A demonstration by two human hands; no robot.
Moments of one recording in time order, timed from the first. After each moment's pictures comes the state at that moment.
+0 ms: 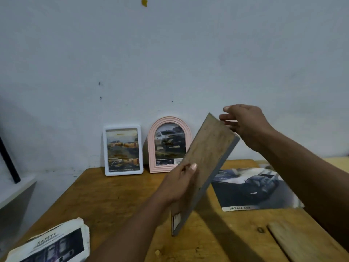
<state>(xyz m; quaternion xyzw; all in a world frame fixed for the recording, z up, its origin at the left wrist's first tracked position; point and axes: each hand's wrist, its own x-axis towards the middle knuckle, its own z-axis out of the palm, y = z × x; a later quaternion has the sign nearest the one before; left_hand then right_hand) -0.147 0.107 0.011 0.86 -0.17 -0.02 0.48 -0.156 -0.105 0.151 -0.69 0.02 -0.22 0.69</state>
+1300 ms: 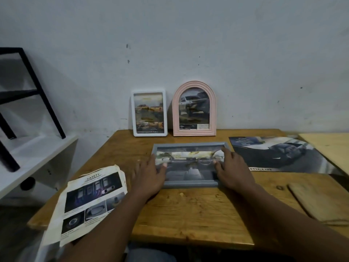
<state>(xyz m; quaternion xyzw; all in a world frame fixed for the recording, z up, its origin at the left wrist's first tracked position) -0.200 0.239 -0.085 0.97 0.06 0.07 0.24 -0.195 -0.032 -0.073 -0.96 0.01 -0.10 0.25</state>
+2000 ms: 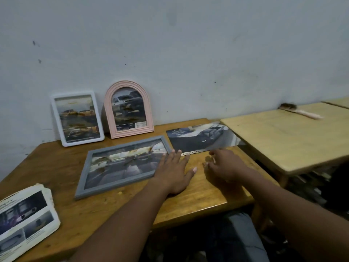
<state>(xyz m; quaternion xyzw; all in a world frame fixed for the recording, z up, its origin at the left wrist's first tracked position) -0.221 0.021 -0.086 0.94 -0.33 -0.02 0.03 -0.288 -0.177 -0.059 -0.98 0.10 -0.06 0.18</state>
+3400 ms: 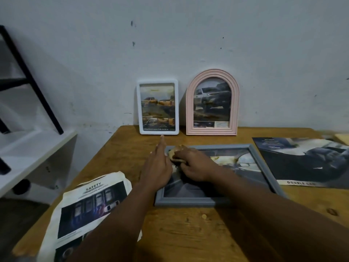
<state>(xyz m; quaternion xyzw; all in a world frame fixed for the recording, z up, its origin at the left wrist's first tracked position) -0.122 0.268 -0.088 0.94 -0.03 0.10 0.32 -0.098 0.099 -0.068 -0.94 -0.27 0.03 0.20</state>
